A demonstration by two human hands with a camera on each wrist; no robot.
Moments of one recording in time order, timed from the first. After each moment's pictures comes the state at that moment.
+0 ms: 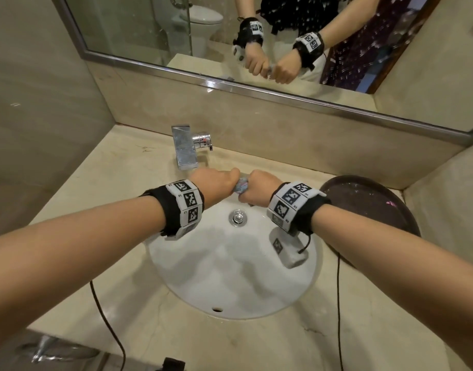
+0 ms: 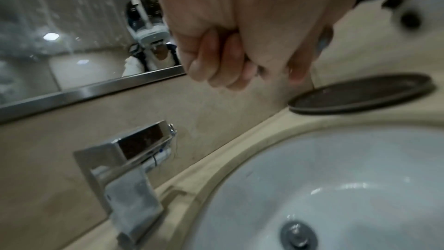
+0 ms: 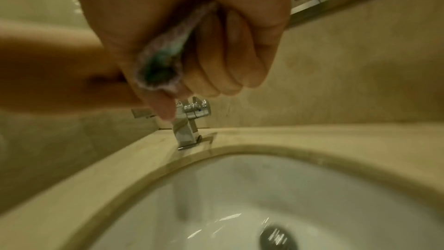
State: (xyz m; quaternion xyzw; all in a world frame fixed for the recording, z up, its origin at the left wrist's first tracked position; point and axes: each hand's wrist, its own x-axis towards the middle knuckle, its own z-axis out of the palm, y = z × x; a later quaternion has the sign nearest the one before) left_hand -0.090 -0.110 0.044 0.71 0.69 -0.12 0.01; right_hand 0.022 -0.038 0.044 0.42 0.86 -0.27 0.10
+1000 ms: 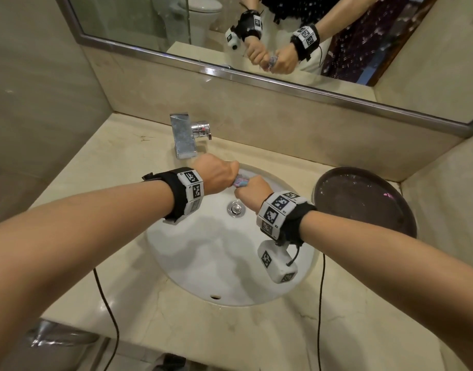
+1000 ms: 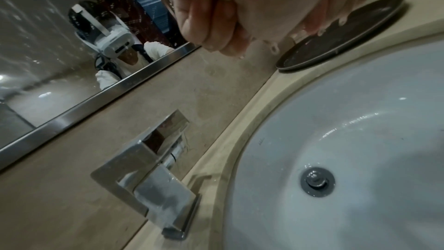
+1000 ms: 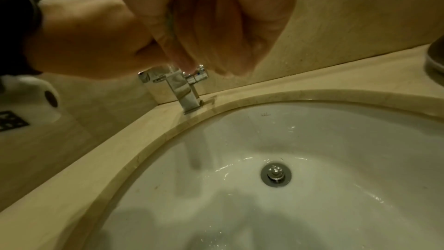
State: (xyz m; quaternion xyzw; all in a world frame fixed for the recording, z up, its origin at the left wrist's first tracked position) left_hand -0.094 -0.099 0.027 0.75 0.63 -0.18 -0.07; right_hand 0.022 -0.065 0.016 0.54 0.71 -0.44 0.00
